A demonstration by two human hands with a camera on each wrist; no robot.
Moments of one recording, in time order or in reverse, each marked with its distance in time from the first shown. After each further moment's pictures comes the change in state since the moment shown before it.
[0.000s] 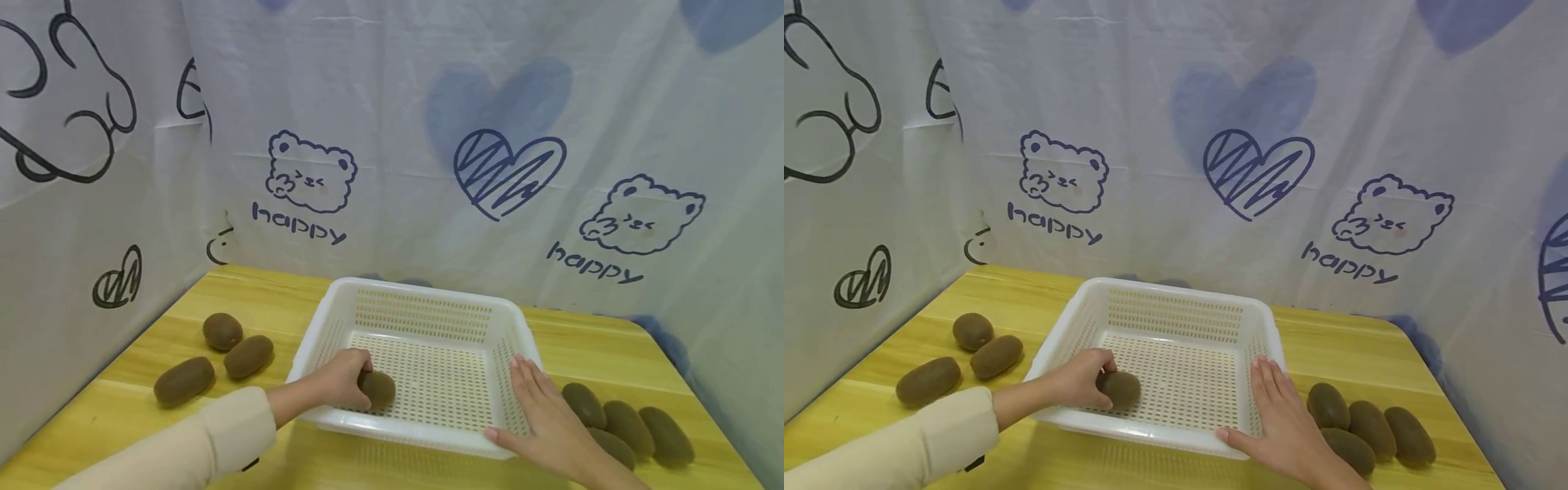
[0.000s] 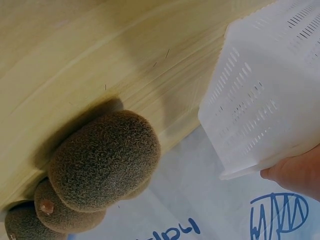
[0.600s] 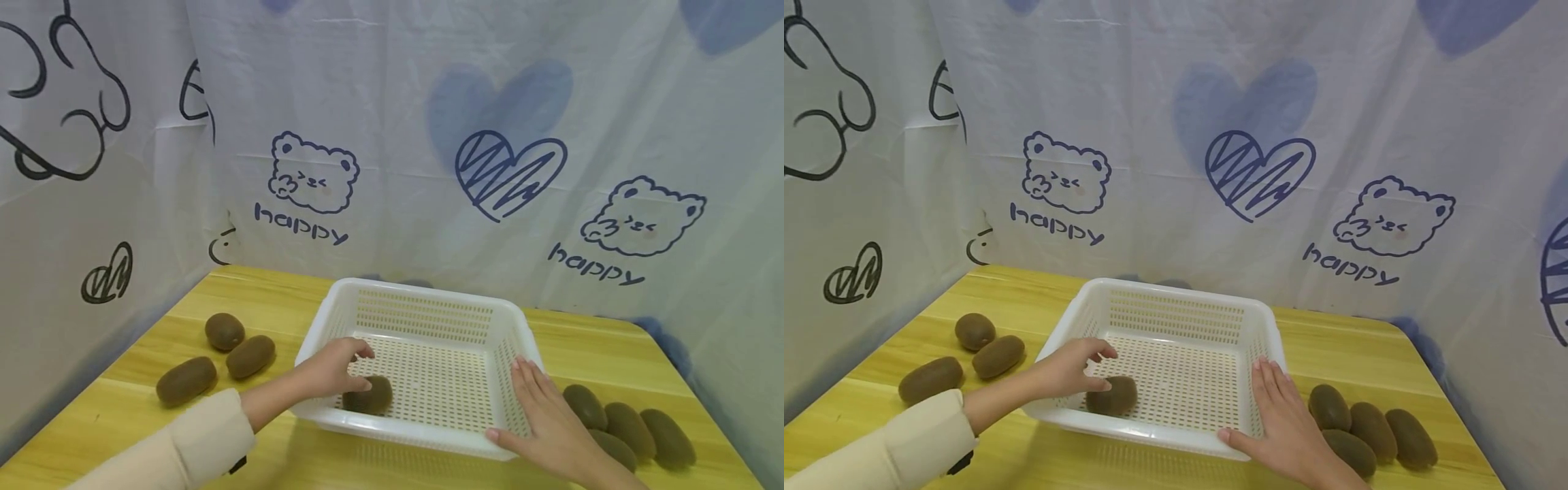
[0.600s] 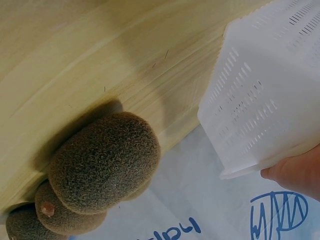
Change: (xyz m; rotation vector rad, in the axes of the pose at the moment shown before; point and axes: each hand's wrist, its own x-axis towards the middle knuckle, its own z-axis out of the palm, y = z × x) left_hand -0.011 0.007 -0.022 0.000 0.028 0.045; right_hand -0.001 0.001 0.003 -0.002 0.030 -0.017
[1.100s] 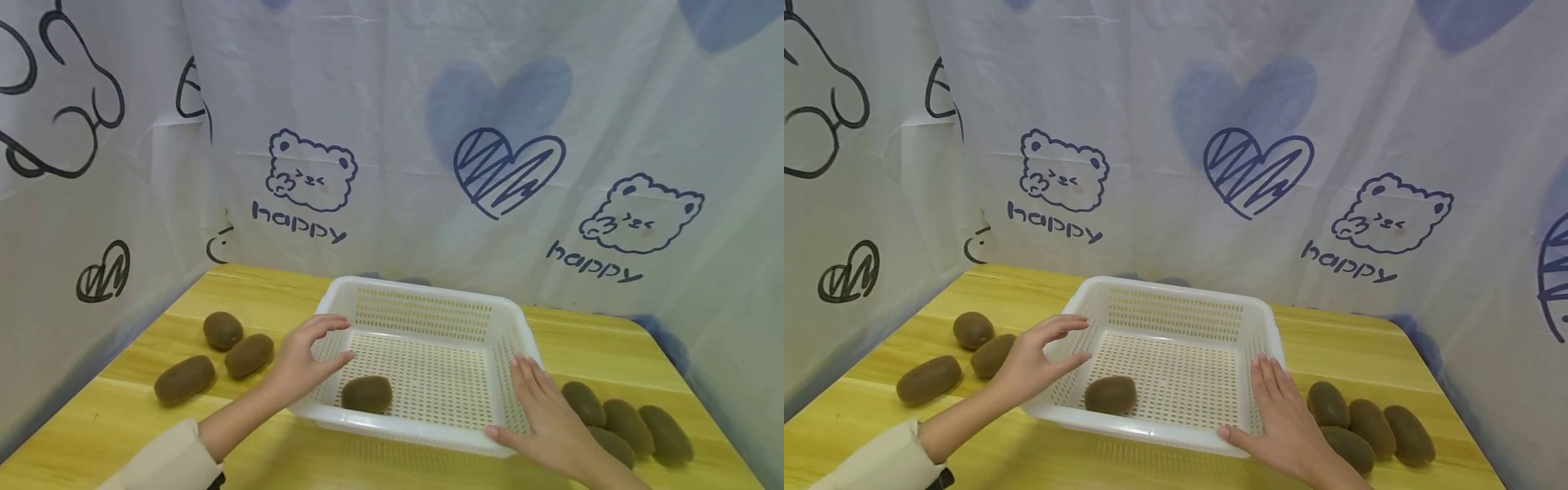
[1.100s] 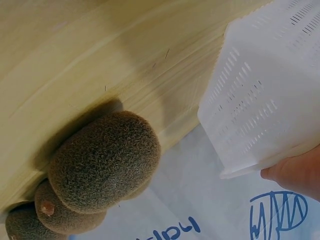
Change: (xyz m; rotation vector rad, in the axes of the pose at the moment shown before) left_hand -0.024 -0.007 -0.004 -0.068 0.610 0.131; right_hand -0.001 0.000 0.000 -0.019 0.006 -0.012
